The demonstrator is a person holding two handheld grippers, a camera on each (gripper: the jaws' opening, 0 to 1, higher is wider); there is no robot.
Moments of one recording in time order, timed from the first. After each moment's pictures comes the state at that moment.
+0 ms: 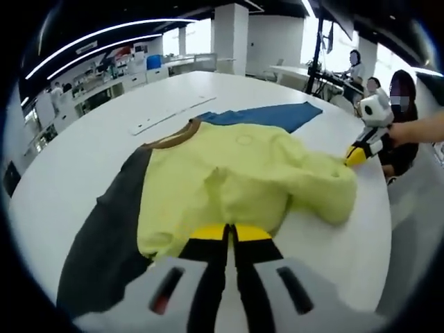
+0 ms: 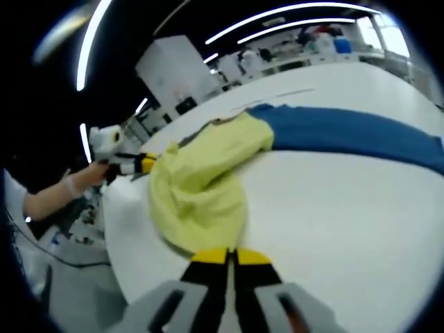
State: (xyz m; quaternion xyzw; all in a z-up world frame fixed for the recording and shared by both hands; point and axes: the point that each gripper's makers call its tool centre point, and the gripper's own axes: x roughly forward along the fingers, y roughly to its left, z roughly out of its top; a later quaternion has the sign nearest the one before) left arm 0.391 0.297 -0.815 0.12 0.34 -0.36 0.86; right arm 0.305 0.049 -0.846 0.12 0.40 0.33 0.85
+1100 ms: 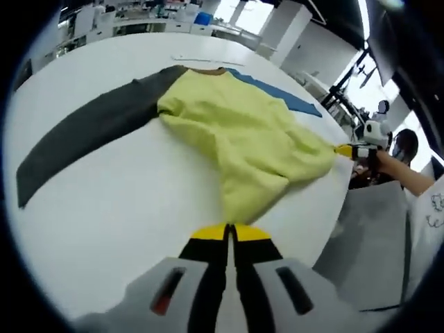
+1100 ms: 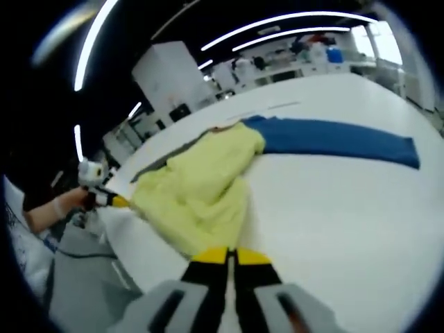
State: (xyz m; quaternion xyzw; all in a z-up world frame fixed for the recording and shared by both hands) left arm 0.244 0.367 -0.825 -0.07 0.47 -0.29 0.83; right arm 0.258 0.016 -0.821 0.12 0.38 0.30 0.87
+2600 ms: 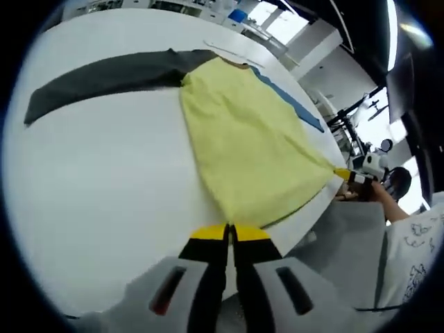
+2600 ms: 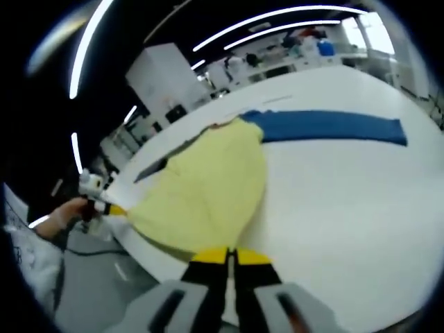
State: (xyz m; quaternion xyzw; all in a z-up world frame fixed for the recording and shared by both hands) left arm 0.194 0.370 -0.819 -0.17 0.51 -0.24 0.81; right arm 0.230 0.011 -0.814 0.14 0.39 0.29 0.86
